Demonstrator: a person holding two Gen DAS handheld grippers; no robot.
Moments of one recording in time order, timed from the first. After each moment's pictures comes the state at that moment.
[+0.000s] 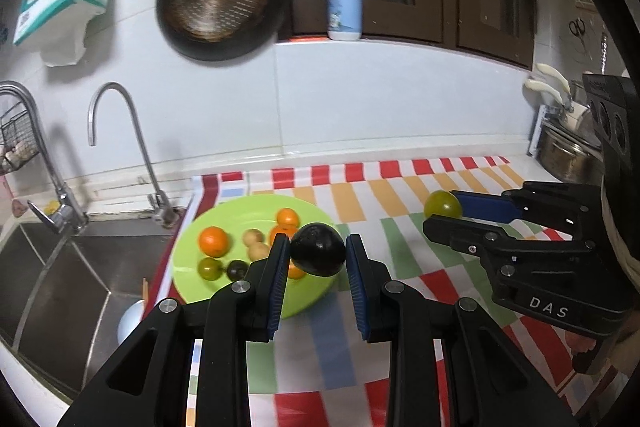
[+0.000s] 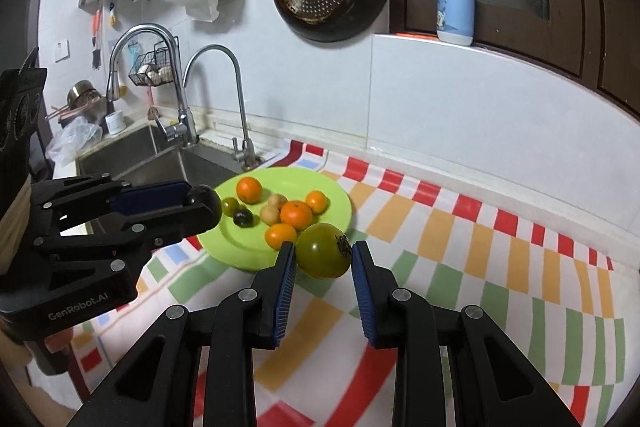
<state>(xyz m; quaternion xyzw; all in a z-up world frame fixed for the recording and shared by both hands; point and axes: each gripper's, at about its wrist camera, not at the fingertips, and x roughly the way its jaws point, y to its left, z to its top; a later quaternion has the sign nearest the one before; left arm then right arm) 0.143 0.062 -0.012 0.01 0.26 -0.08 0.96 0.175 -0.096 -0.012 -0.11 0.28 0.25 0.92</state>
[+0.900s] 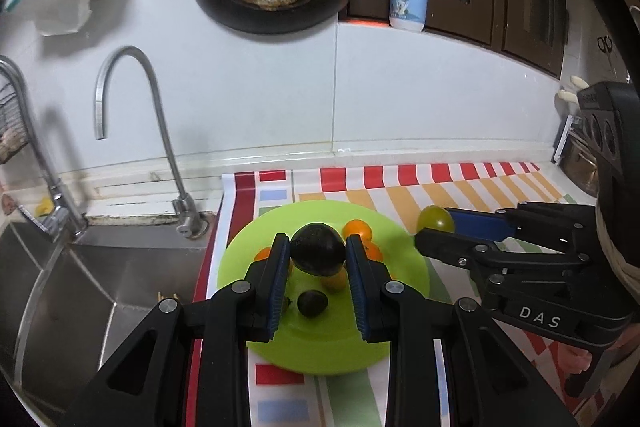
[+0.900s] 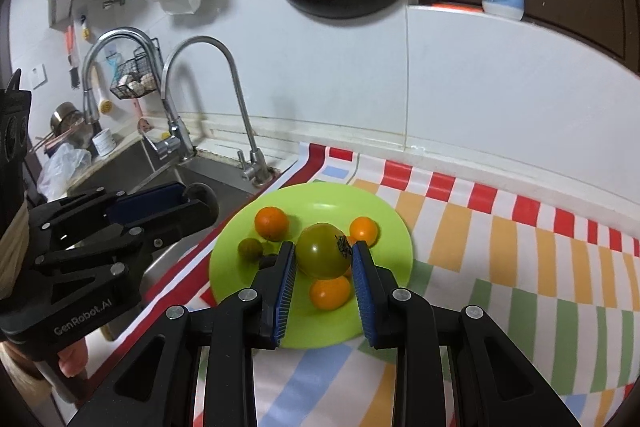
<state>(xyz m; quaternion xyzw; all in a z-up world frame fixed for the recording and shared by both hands) 0.221 0.144 -0.035 0.00 0.29 -0.09 0.95 0.252 -0.013 -0.035 -0.06 0.34 0.24 0.91</state>
